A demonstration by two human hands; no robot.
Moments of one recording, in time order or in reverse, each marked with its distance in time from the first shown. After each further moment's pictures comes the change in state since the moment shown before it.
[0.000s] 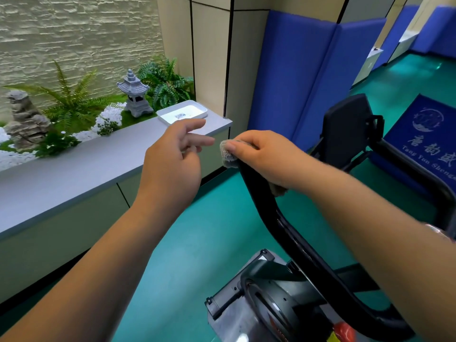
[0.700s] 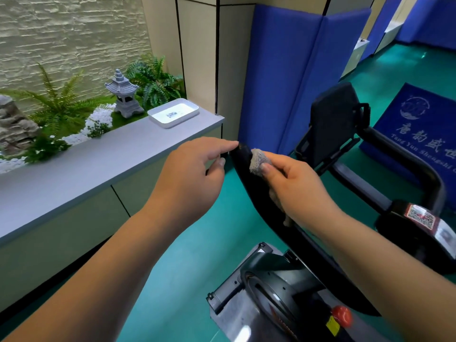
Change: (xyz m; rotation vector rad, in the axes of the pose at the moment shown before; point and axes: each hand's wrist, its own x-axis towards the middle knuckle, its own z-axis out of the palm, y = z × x) left_hand -0.016 0.014 0.011 0.162 -0.216 0.227; right_hand -0.055 0.049 0.032 0.422 0.289 0.074
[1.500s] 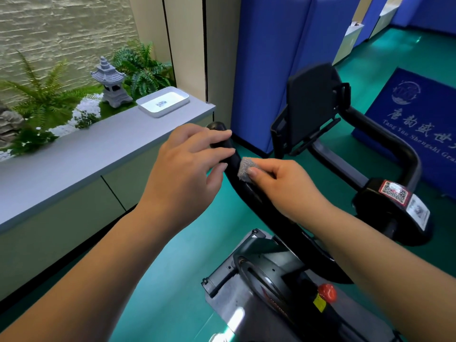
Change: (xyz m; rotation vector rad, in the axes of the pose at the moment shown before) left_hand -0.018 0.006 0.026 0.293 0.062 0.375; right_hand -0.023 0.024 -0.014 -0.029 -0.051 0.044
